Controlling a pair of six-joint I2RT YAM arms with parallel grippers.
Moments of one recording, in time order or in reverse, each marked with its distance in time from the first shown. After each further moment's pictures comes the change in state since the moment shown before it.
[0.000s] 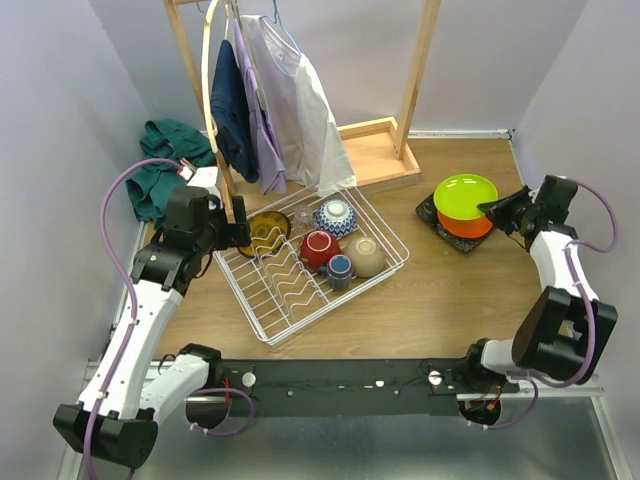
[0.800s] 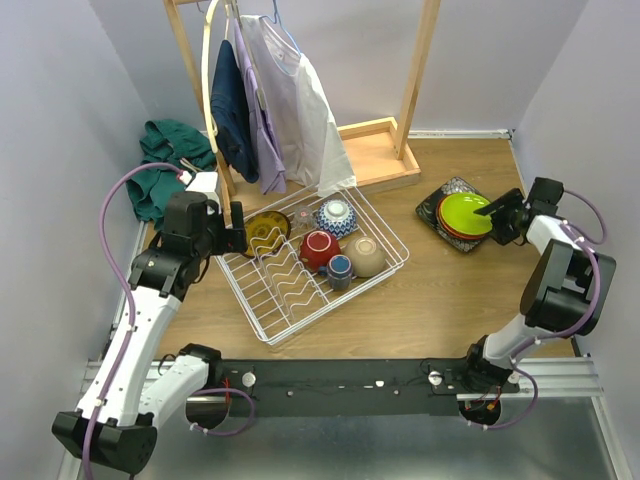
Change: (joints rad) left arm 0.000 -0.049 -0.019 -0.032 -0.033 0.048; right arm -0.033 0.311 0.064 0.021 0.135 -0.026
